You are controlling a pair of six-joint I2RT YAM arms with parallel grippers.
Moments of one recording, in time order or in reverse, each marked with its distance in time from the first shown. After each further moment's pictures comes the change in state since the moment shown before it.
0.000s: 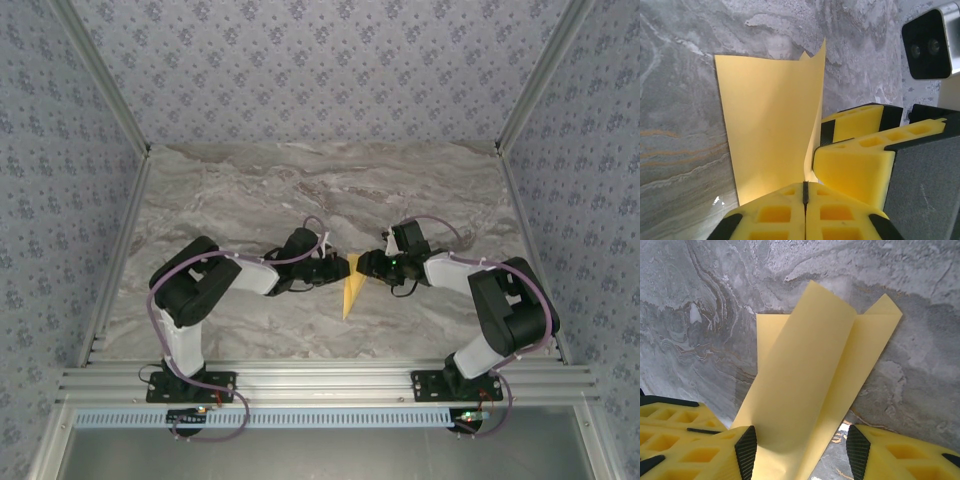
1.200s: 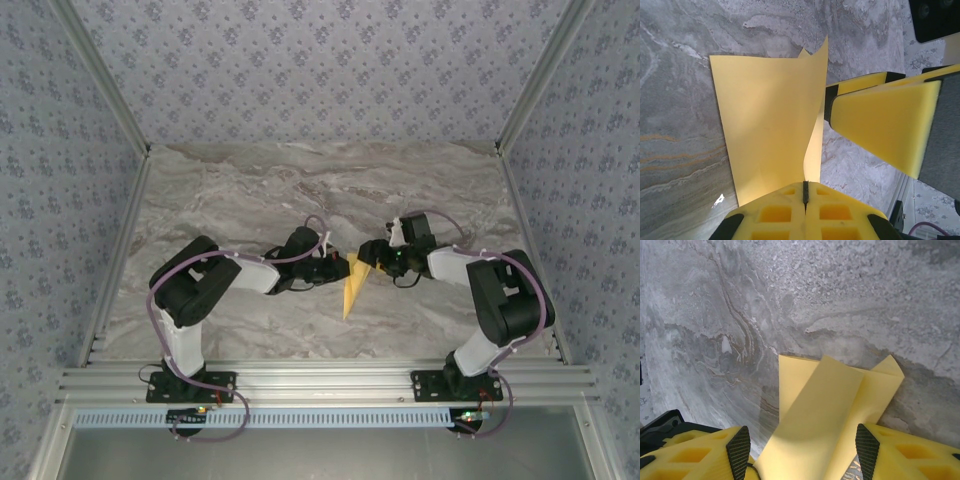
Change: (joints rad) left arm 0.000 0.000 0.014 -0.029 0.000 0.026; right arm -0.081 0.055 0.039 0.085 -0.108 0.004
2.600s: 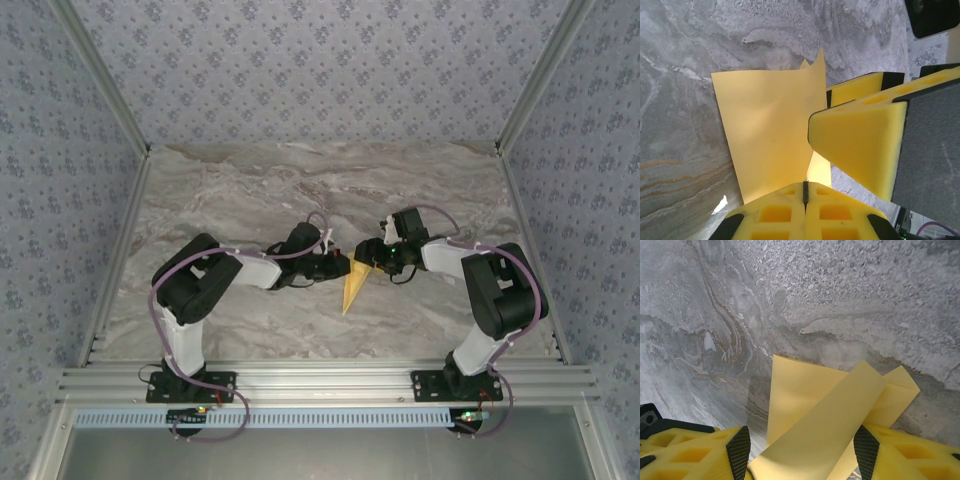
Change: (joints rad) left arm 0.017 0.021 0.047 -0.053 0.018 0.057; right arm 0.032 0.053 0.086 -0.128 0.046 -0.058
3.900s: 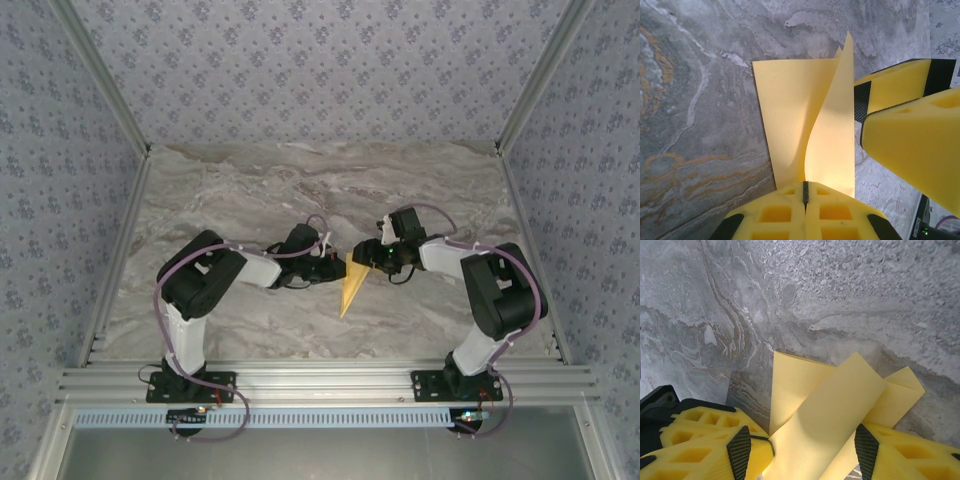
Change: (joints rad) left arm 0.024 0.047 0.003 -0.024 0.031 0.064; right arm 0.018 -0.007 0.013 -0.027 0.015 -0.036
